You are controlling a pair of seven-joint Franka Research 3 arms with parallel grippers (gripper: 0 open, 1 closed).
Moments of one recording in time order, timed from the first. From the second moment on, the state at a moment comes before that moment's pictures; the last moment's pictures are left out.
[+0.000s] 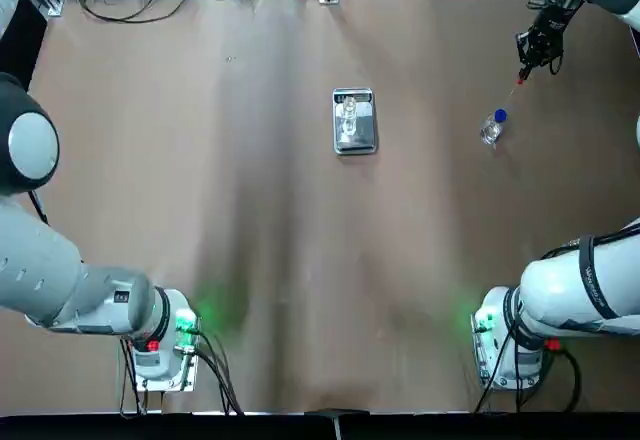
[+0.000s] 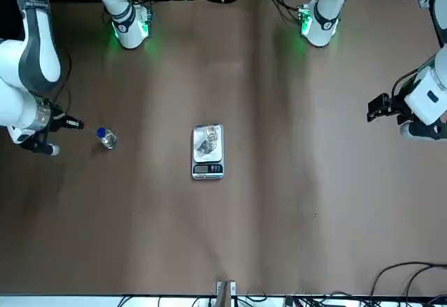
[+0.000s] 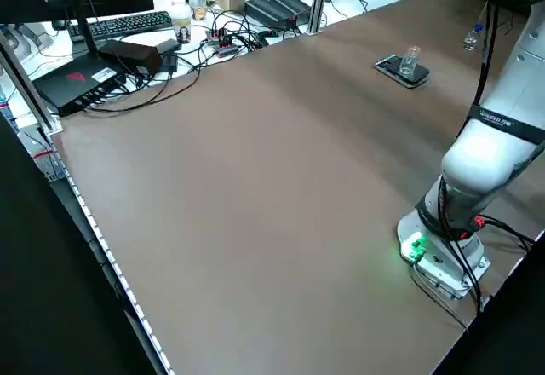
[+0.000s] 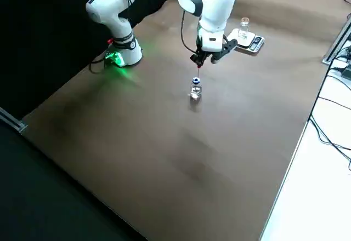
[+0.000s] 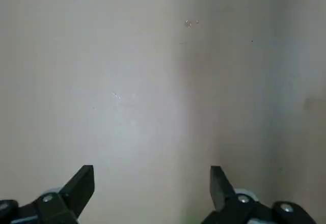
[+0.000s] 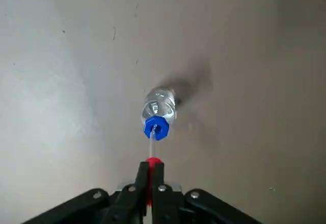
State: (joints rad) left arm -0.05 0.11 -0.01 -1.55 -0.02 1.61 0.02; right arm -0.10 0.13 -0.02 -1.95 0.05 1.84 0.06
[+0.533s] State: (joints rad) left arm -0.05 0.11 -0.01 -1.55 -0.02 1.61 0.02; right arm -0.10 0.13 -0.02 -1.99 0.05 1.84 0.05
